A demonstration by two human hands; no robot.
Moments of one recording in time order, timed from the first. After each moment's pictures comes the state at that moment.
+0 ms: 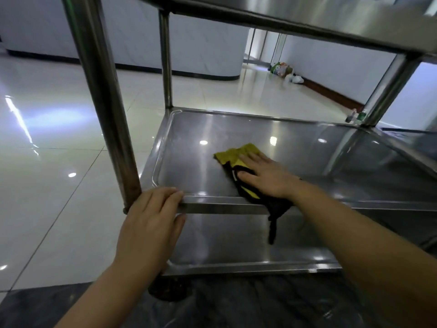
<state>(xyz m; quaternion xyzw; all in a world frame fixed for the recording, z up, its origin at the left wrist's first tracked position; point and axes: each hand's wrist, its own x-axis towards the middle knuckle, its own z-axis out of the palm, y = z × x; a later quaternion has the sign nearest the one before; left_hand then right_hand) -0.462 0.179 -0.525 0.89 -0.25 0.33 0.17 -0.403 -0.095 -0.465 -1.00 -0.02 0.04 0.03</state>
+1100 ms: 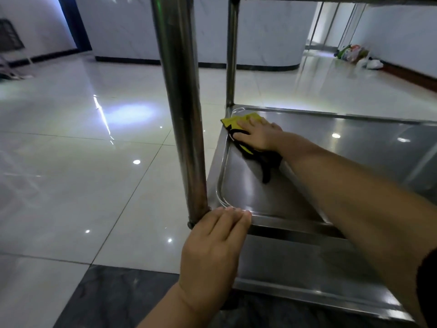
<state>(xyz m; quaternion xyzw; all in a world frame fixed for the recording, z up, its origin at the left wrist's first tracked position) -0.446 0.189 -0.546 0.85 -0.25 0.42 0.20 -0.201 0.018 -0.471 -0.99 -0.11 0.02 0.02</state>
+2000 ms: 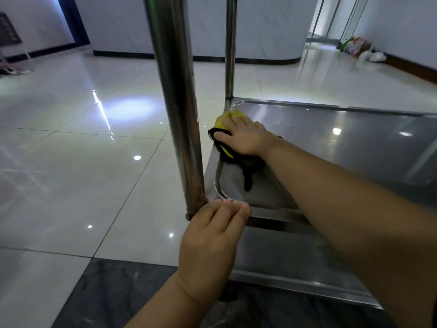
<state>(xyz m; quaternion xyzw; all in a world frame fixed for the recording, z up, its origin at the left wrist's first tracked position) -0.443 0.188 -0.551 0.86 -0.24 0.42 0.18 -0.235 0.057 -0.475 -0.99 -0.14 0.01 0.06</state>
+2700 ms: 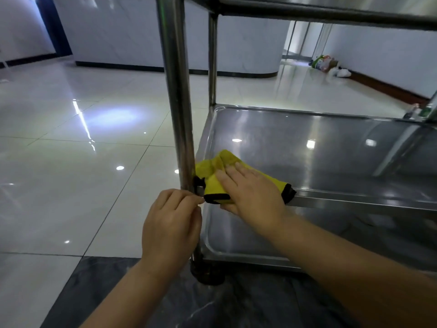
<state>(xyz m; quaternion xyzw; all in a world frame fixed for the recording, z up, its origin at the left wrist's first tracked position) -0.489 0.230 -0.536 0.87 -0.19 0.39 0.23 -0.449 0.045 -0.501 -0.95 -0.24 -0.17 -0.06</state>
